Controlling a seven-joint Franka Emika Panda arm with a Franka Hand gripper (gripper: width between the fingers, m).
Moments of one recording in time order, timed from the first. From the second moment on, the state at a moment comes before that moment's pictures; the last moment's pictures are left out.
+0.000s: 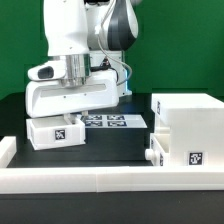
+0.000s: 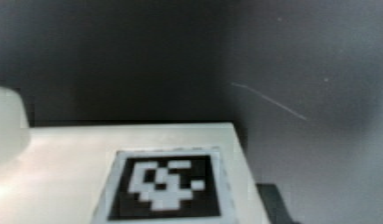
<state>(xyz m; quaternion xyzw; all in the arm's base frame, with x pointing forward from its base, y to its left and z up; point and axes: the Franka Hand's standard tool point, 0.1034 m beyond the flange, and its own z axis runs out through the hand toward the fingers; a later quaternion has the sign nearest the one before) 0.406 -0.092 0.006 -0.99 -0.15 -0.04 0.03</state>
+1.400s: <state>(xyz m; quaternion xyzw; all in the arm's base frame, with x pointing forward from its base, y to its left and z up) 0.471 -0.035 0.038 -0.92 -0.39 -0.05 0.03</state>
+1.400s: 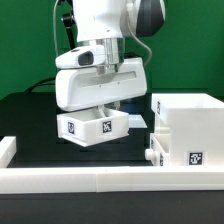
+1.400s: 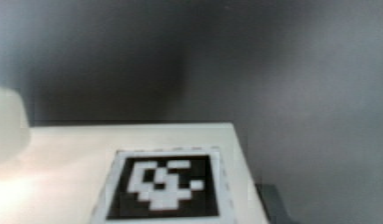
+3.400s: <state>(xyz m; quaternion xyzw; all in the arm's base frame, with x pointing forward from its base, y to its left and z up) 0.532 -0.035 0.053 -0.70 -0.71 -0.03 0.02</state>
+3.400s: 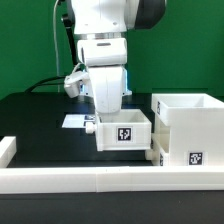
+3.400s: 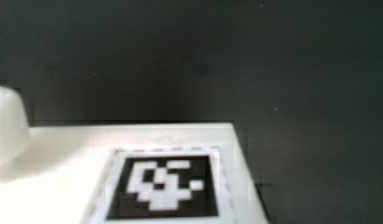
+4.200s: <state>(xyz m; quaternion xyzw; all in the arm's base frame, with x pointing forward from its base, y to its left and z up) 0.540 -0.027 0.057 -0.70 -0.72 -0.01 0.03</state>
